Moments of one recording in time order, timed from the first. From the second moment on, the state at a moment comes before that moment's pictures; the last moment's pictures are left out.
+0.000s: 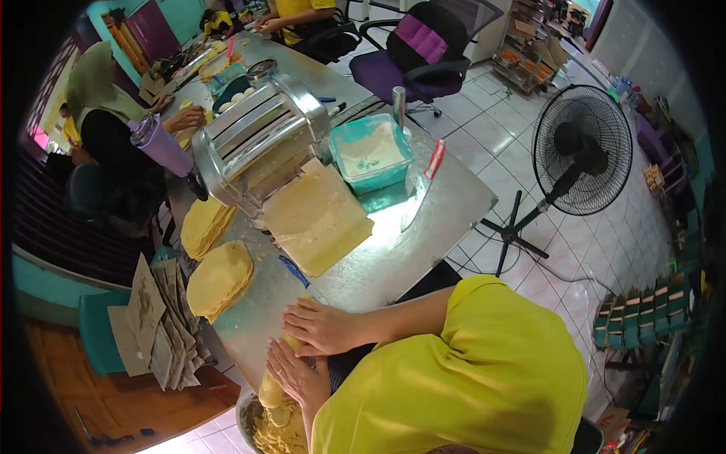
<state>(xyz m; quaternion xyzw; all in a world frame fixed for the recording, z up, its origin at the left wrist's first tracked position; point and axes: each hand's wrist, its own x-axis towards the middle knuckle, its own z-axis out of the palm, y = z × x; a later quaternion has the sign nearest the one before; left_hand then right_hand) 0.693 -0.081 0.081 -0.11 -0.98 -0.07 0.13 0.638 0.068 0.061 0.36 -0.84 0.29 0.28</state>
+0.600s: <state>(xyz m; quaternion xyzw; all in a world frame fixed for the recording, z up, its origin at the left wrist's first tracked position) 0.656 -0.104 0.076 -0.07 -0.99 -0.07 0.12 0.587 0.041 0.066 0.38 -0.87 0.26 0.18</state>
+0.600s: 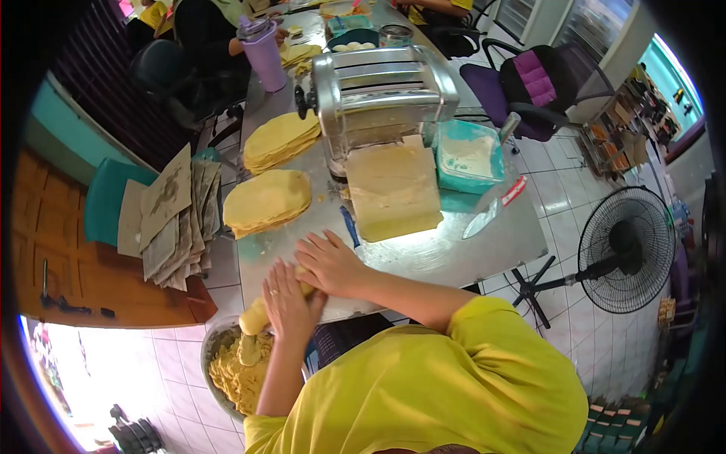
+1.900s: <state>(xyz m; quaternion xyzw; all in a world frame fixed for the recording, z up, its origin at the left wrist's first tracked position) 0.593 -0.138 0.100 -0.02 -0.99 -0.10 0.04 0.508 -0.016 0.057 0.34 -0.89 0.24 0.16</state>
